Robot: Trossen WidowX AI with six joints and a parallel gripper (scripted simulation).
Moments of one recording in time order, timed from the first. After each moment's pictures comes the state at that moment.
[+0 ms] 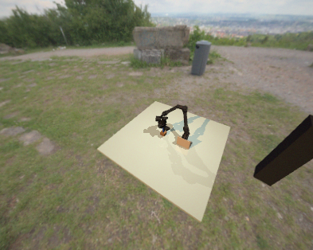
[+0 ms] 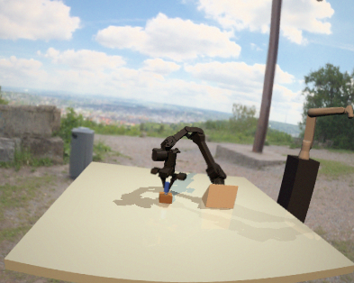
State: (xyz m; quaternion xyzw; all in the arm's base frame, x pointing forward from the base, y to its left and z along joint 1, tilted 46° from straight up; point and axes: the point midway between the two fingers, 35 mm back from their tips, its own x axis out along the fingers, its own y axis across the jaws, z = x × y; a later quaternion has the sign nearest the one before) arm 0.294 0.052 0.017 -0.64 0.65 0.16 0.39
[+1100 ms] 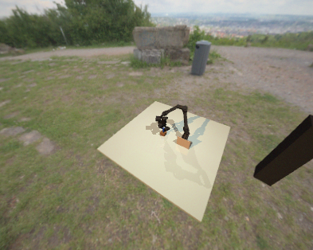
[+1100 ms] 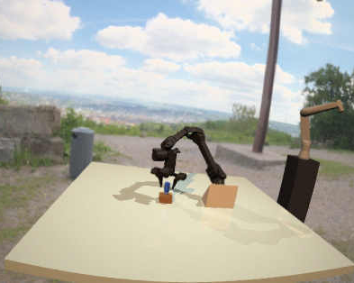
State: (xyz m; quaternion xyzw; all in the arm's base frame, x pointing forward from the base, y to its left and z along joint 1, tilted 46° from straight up) arm 0.294 0.052 0.017 -0.64 0.65 0.16 0.39
